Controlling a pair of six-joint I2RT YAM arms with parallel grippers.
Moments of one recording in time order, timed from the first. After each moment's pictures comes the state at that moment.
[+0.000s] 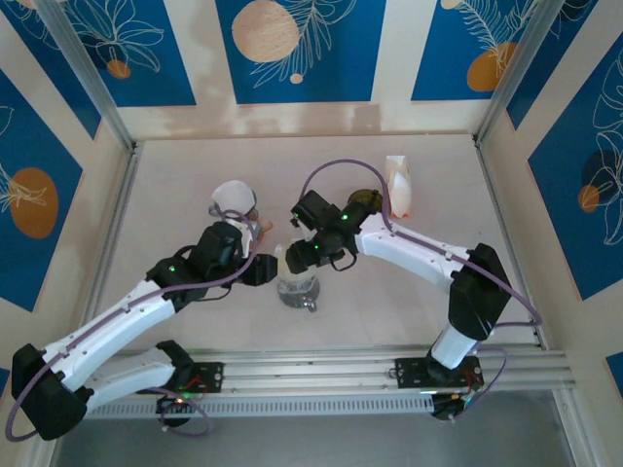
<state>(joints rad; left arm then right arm) -0.72 0.98 0.81 -0.59 0.11 -0.55 0.87 1.66 1.38 -0.90 -0.10 0.43</state>
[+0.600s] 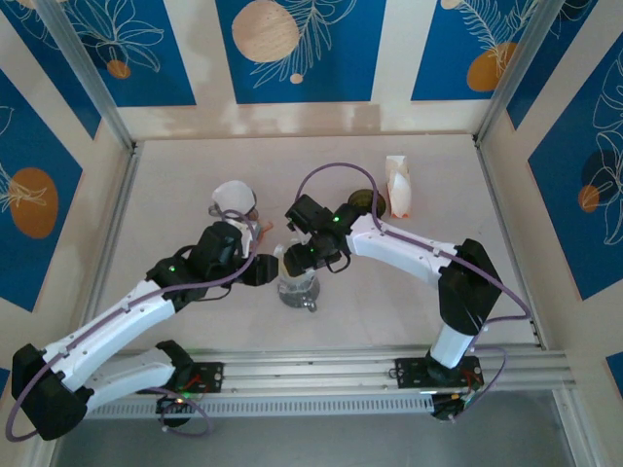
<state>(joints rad) -0.71 0.98 0.81 -0.59 0.12 -0.55 0.89 1.71 1.38 -0.89 -0.07 0.43</state>
